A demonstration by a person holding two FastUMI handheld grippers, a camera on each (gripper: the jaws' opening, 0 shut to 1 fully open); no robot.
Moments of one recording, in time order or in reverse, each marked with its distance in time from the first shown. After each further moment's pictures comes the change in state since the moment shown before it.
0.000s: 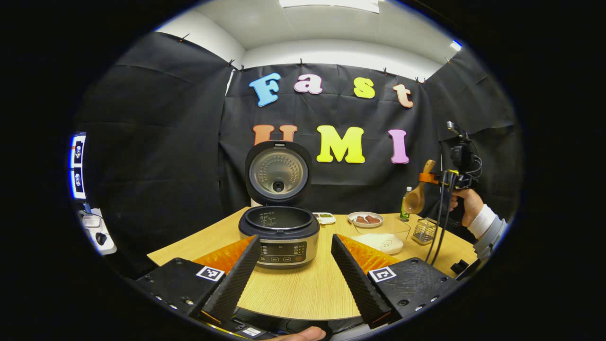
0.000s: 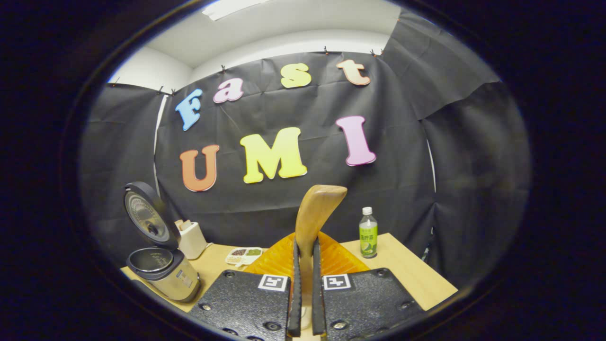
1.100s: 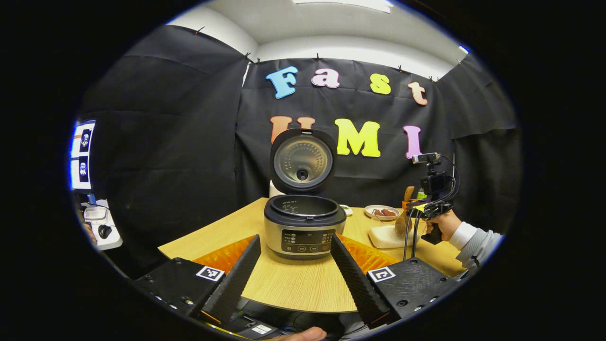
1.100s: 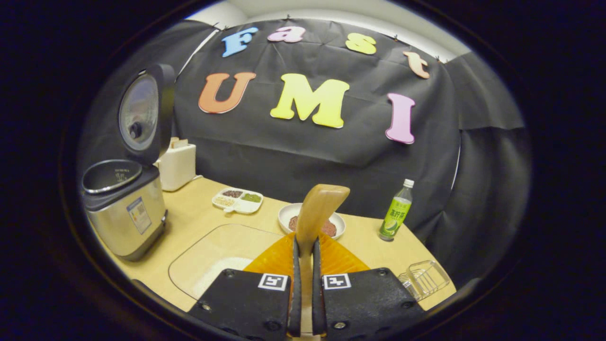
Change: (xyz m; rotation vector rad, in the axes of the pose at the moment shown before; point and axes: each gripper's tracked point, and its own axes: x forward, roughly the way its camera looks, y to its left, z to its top) left arm -0.004 0.052 -0.030 -0.031 0.040 0.070; right arm 0.070 0.049 -0.146 -0.383 0.192 -0.041
